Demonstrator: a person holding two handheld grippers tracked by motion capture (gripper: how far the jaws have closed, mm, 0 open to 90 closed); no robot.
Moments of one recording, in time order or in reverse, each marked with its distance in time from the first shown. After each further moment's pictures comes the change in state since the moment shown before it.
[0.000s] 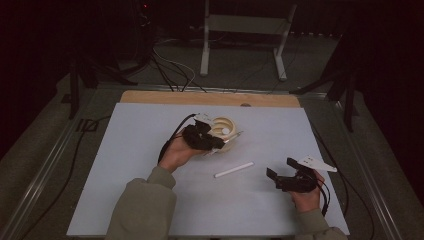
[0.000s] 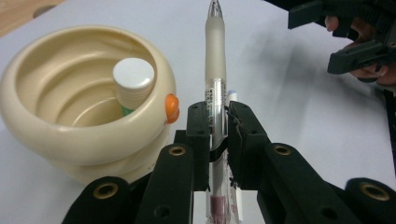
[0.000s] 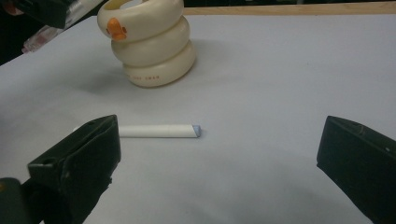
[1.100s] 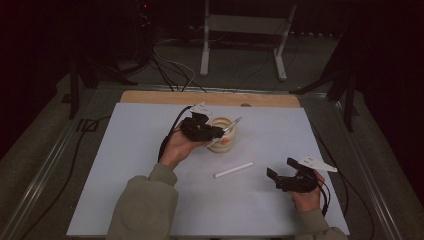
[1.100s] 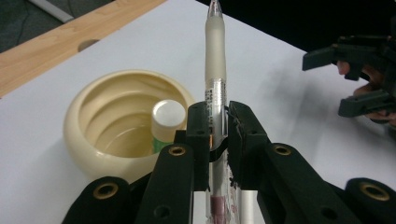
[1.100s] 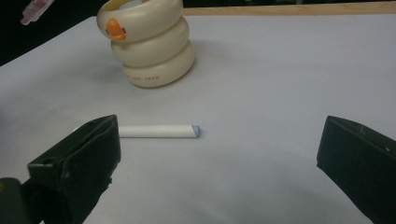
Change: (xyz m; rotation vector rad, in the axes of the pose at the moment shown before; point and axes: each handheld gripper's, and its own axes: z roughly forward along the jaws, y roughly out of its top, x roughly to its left) left arm 0.005 0.014 -0.014 -0.101 0.079 -0.045; right arm 0.000 0.000 -0.001 -0.001 -0.001 0.002
